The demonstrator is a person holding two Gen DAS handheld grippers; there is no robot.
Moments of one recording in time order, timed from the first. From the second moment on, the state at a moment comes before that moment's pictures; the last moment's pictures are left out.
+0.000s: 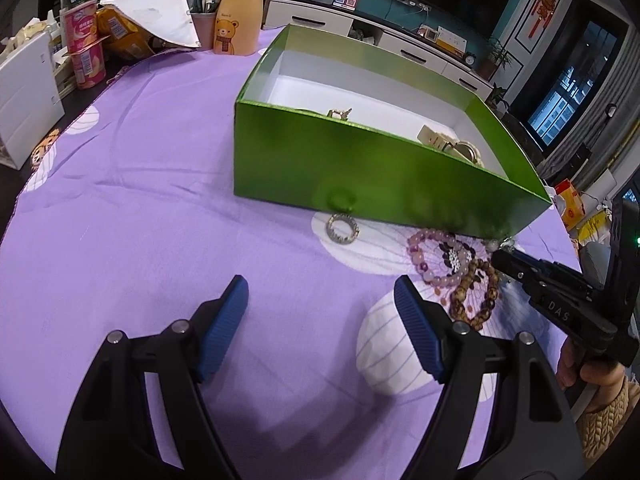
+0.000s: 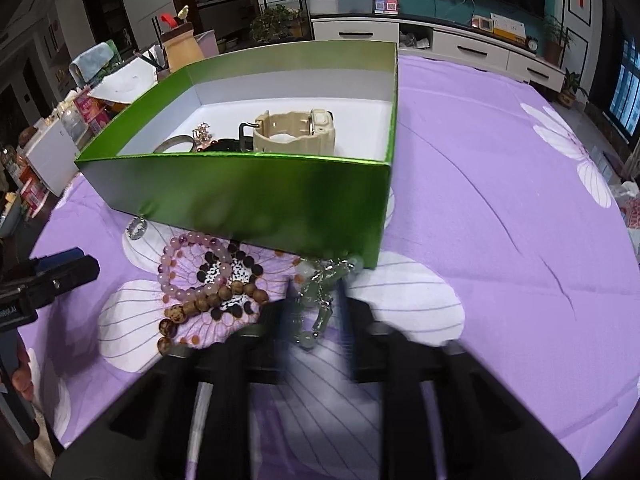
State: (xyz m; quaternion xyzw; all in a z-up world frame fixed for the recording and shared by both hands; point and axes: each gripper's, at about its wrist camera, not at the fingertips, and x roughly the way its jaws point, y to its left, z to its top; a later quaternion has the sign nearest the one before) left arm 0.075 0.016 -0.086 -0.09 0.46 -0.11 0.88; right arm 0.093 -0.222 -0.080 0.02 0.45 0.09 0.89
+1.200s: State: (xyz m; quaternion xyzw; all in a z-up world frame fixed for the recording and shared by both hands) left arm 0.094 -0.026 -0.094 -0.02 0.44 -0.10 0.89; right arm 0.053 -0.263 -0.058 0.10 0.40 0.09 0.90
